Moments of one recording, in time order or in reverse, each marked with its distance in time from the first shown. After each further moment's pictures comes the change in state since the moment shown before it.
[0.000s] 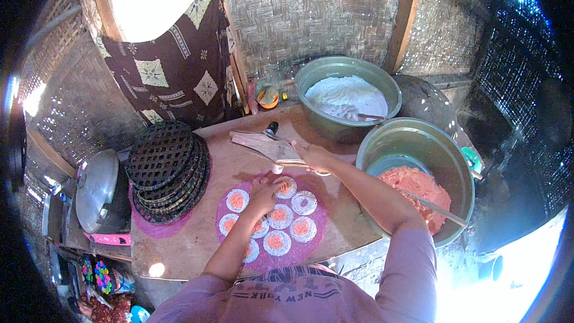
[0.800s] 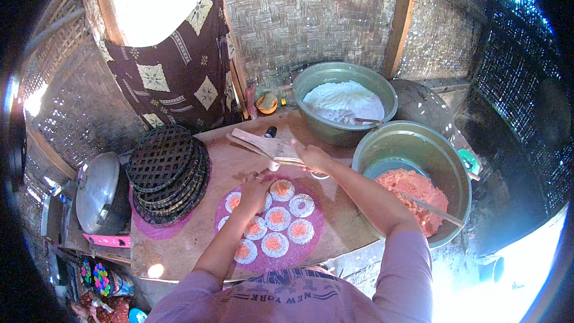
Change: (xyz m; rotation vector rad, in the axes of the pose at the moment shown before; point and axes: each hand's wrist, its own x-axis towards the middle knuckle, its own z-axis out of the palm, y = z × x) left_hand 0.011 -0.009 -0.021 0.171 0.340 0.197; right_hand 0.000 -0.001 -0.001 0.146 0.070 0.023
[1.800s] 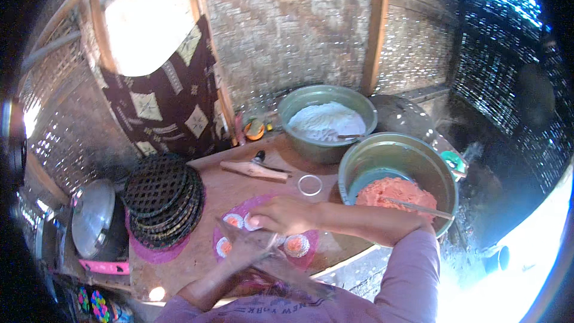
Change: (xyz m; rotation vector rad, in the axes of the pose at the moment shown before) left_hand -0.037 0.119 -0.191 -0.301 -0.119 0.265; right_hand -0.162 -0.109 0.024 -0.409 -0.281 -0.839
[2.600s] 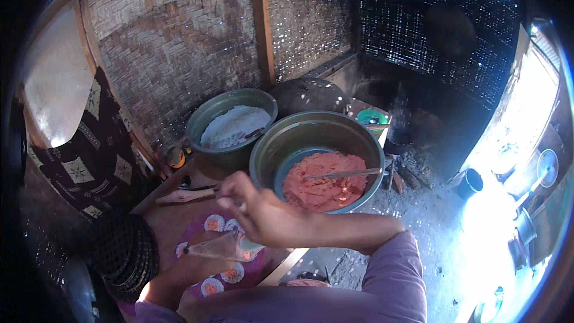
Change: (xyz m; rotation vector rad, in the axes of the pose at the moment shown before) left_hand 0.050 0.017 -0.037 -0.740 -0.493 -0.039; right_hand -0.136 -0.074 -0.030 -0.069 0.937 0.232
